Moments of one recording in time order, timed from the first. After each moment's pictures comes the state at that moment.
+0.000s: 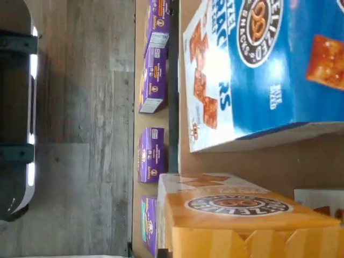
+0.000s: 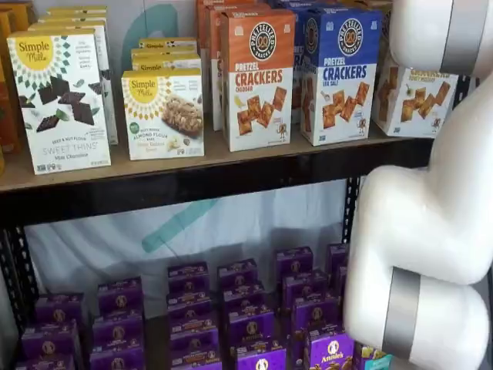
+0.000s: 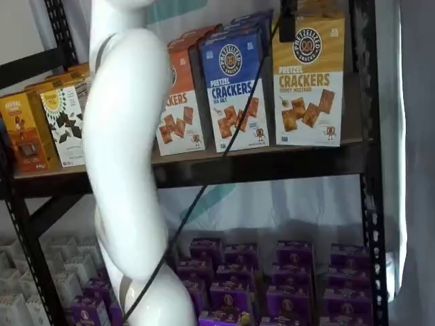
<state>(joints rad) -0.71 -0.04 -2.00 0.28 1.95 -2.15</state>
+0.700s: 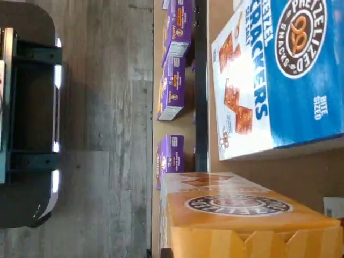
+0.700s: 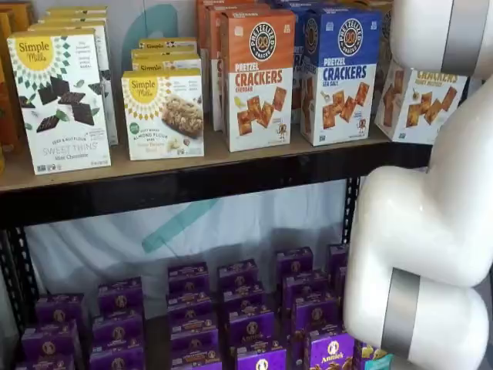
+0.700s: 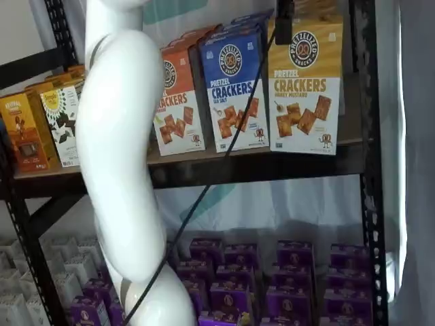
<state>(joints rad) -0.74 -0.08 -1.98 0.28 2.01 -2.18</state>
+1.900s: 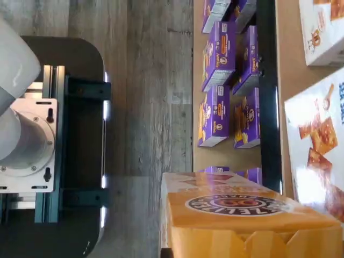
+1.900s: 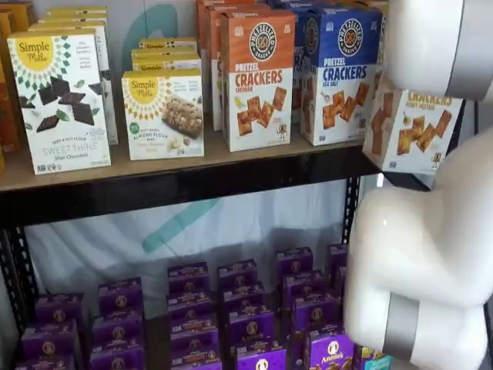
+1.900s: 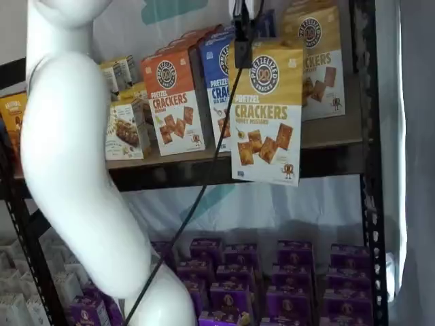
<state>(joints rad) -0.67 -0.35 -1.68 0.25 2.04 -2.12</state>
